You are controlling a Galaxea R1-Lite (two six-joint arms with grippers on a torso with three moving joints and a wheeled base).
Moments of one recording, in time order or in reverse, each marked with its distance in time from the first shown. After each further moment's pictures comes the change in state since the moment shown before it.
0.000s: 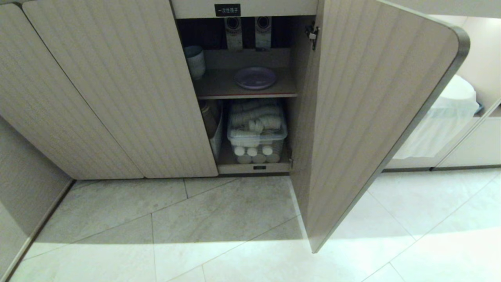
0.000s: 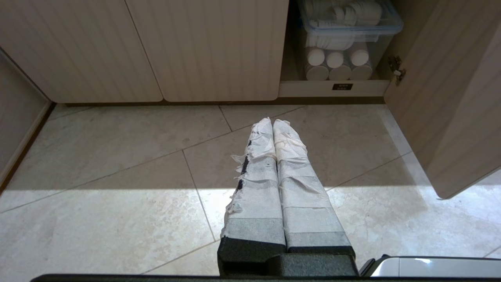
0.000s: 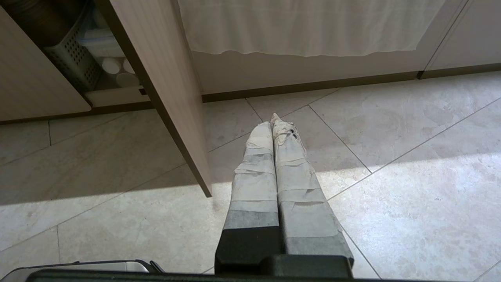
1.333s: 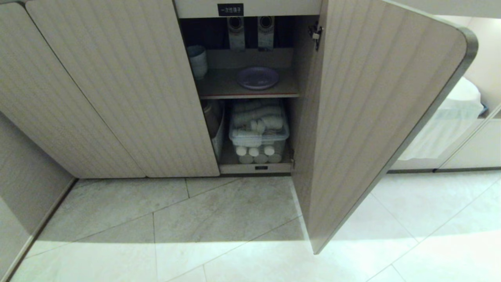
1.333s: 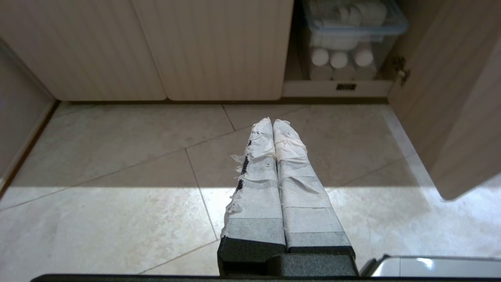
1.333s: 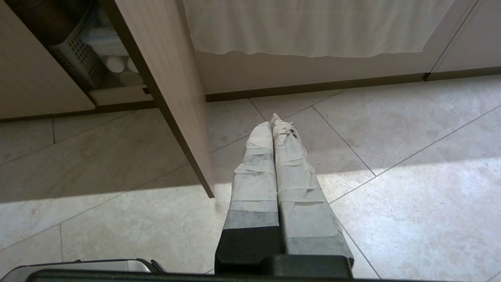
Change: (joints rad) left arm 0.000 0.000 0.000 0.001 0.002 0.000; right arm 0.000 0.000 0.000 0.000 0.000 0.000
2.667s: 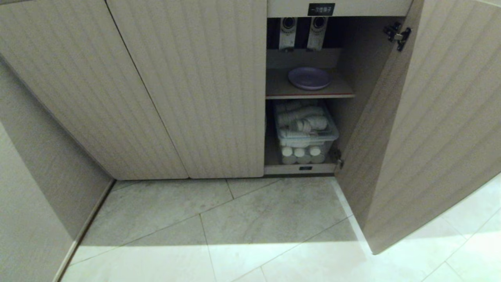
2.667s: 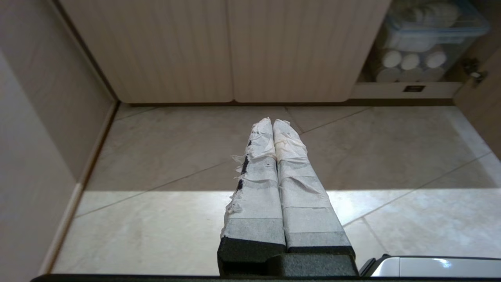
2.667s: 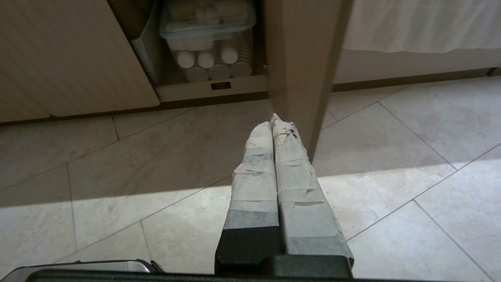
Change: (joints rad) left arm 0.000 0.000 0.000 0.000 -0.001 0.001; right arm 0.003 0.000 0.000 0.000 0.000 0.000
